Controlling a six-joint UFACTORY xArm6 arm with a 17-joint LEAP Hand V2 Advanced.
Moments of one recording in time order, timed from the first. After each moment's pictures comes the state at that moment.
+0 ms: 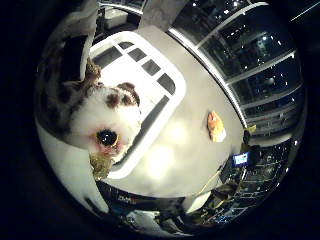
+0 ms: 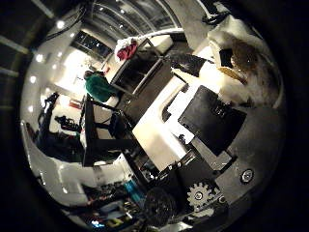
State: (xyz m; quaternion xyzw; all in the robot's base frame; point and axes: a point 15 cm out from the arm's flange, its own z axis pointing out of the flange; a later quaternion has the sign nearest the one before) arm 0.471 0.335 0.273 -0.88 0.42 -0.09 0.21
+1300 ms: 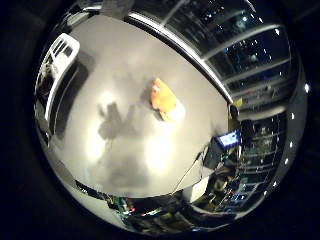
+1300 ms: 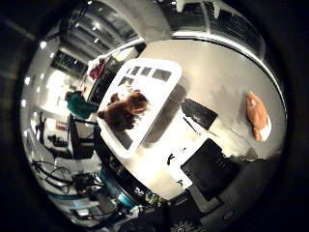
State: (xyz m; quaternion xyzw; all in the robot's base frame) arm 0.541 -0.075 0.245 -0.75 0.65 -0.12 0.09
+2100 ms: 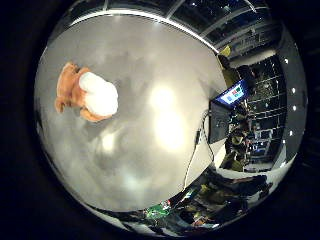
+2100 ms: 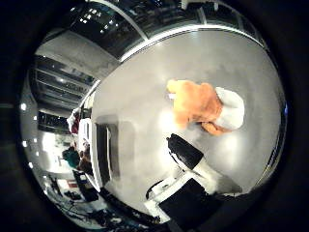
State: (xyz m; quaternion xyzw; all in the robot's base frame) arm 0.624 -0.241 0.173 -0.62 0.78 -0.10 0.07
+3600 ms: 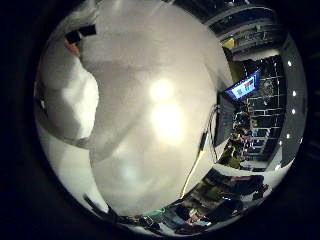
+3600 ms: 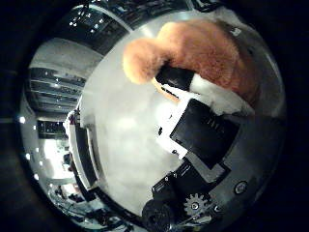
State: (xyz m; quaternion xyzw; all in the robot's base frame) arm 0.578 -0.291 0.123 -0.61 0.79 -0.03 0.01
